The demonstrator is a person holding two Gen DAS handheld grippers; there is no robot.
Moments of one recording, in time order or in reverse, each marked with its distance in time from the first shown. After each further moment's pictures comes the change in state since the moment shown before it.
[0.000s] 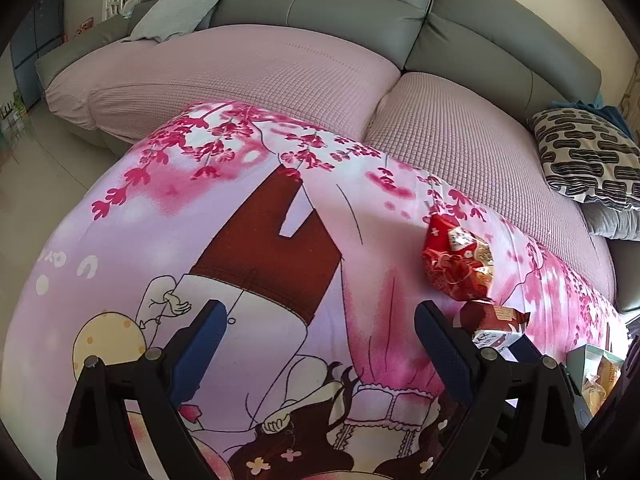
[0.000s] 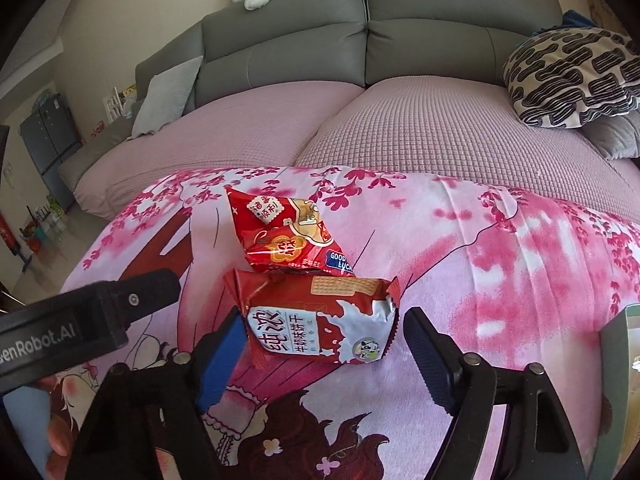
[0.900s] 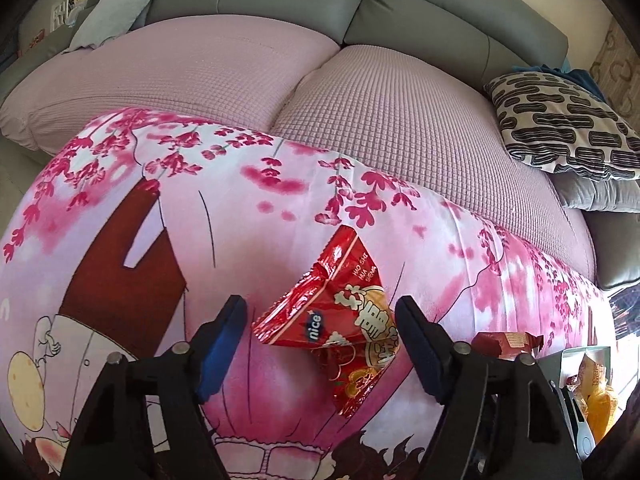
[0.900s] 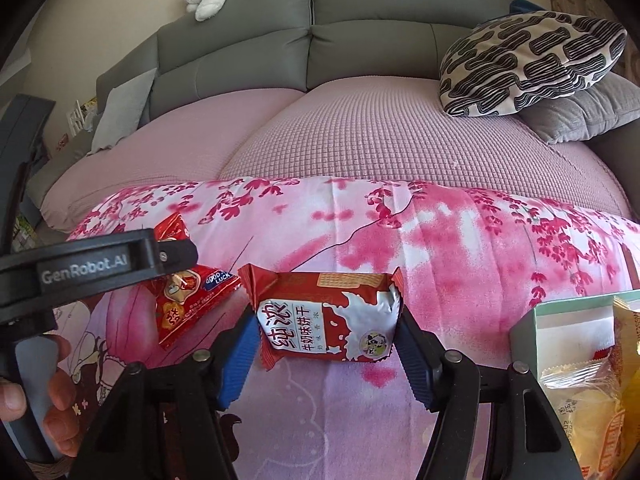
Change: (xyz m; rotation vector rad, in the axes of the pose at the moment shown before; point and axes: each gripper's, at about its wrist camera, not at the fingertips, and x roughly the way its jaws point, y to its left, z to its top) left arm 0.043 -0.074 0.012 0.094 0.077 -0.119; right arm -0.023 -0.065 0.000 0.054 -0.009 -0.144
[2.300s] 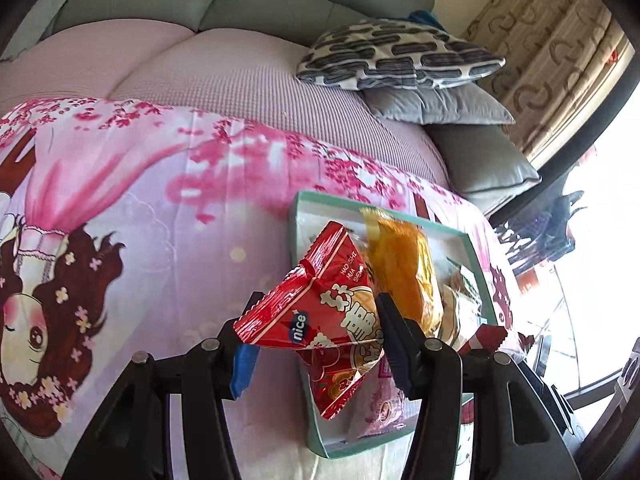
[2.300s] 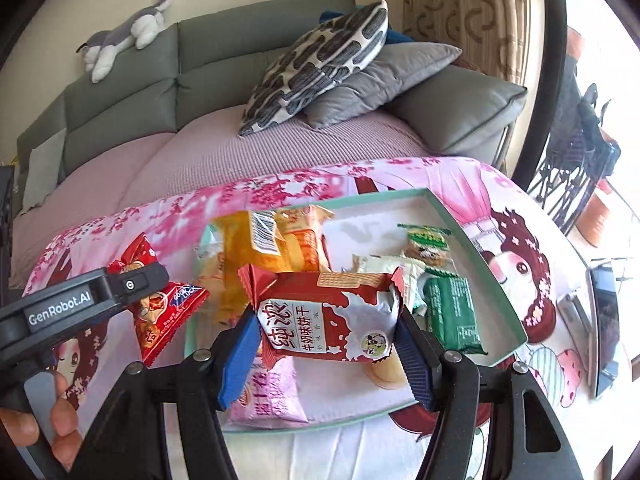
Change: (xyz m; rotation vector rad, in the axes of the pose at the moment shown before) left arm -0.096 -0.171 -0.143 0.162 0.051 -0.352; right arm -0.208 -0.160 -0.085 0.246 -0.023 -0.314
